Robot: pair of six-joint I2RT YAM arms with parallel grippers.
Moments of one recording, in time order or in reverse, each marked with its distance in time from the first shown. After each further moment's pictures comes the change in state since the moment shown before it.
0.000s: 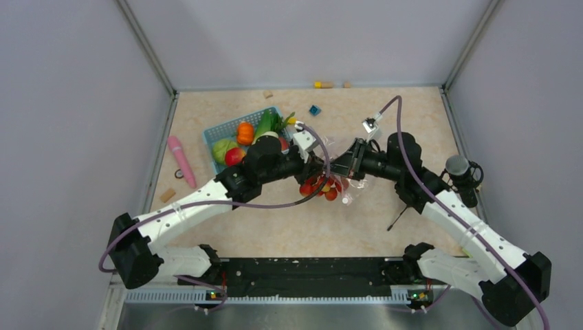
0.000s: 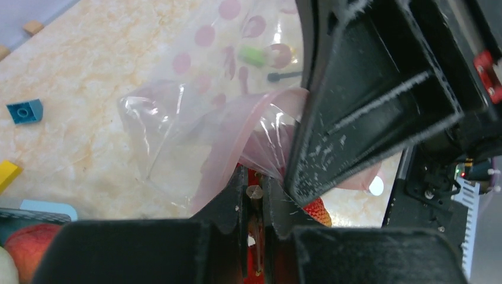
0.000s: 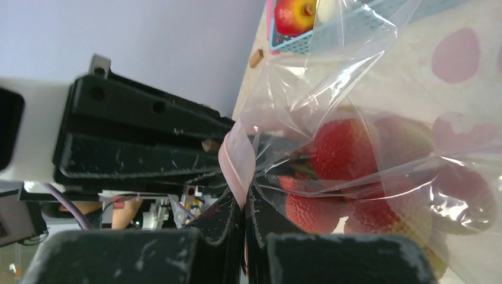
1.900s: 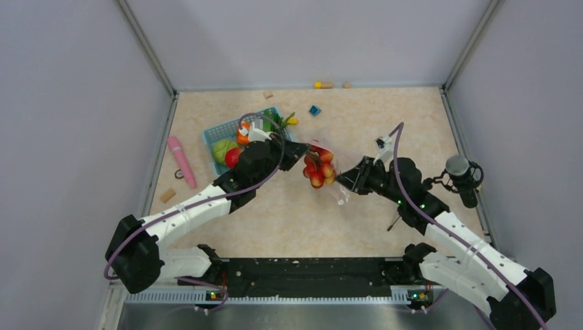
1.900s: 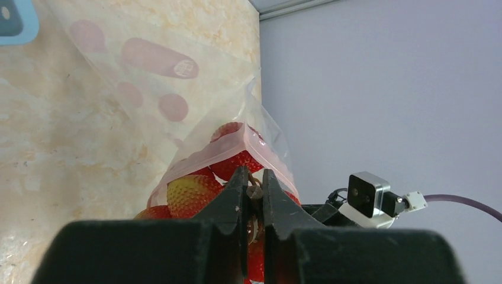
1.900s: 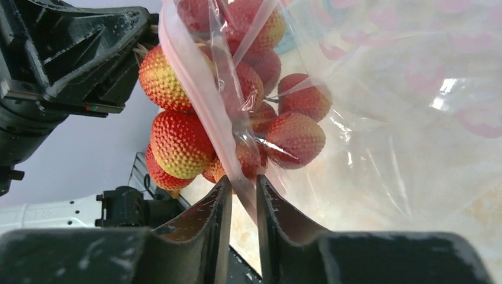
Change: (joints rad) left arm 0.118 0.002 -0.163 0.209 -0.403 -1.244; right arm 0.015 -0.159 -0.278 0.085 0.266 -0.164
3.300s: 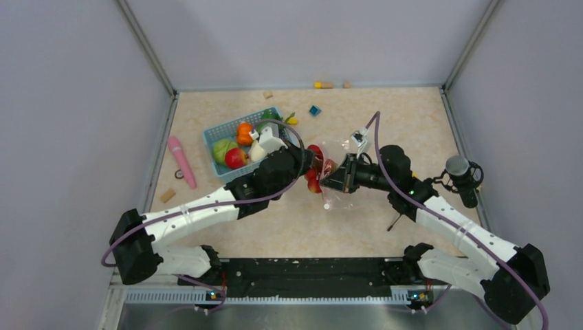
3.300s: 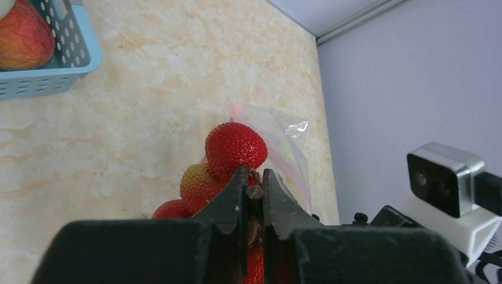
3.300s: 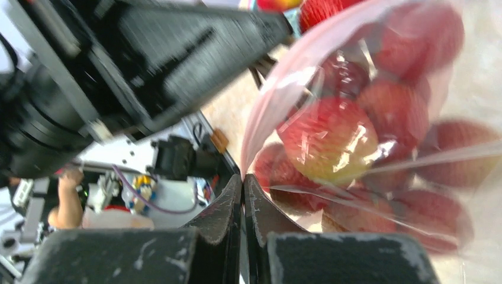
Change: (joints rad) left arm -0.237 0.055 0.138 -0.198 -0.421 0.216; right arm 0.035 0.175 0.117 0.084 -0.279 -0.022
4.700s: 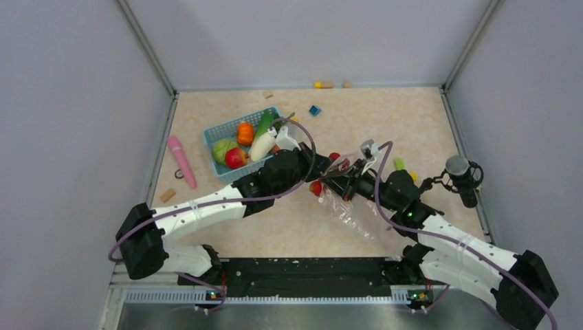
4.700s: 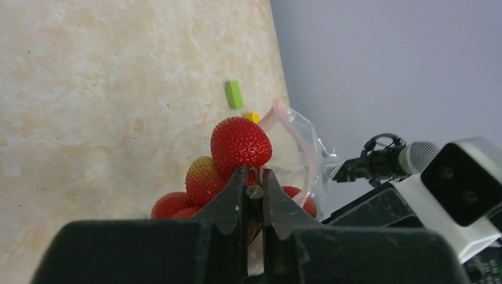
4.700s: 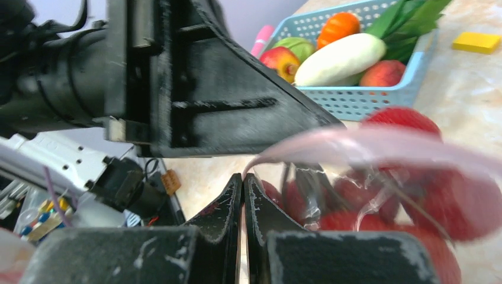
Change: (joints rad) left arm 0.003 0.032 -0.017 0.109 0.260 -0.067; right arm 0.109 -0.123 -0.266 0.463 0.250 -0.228
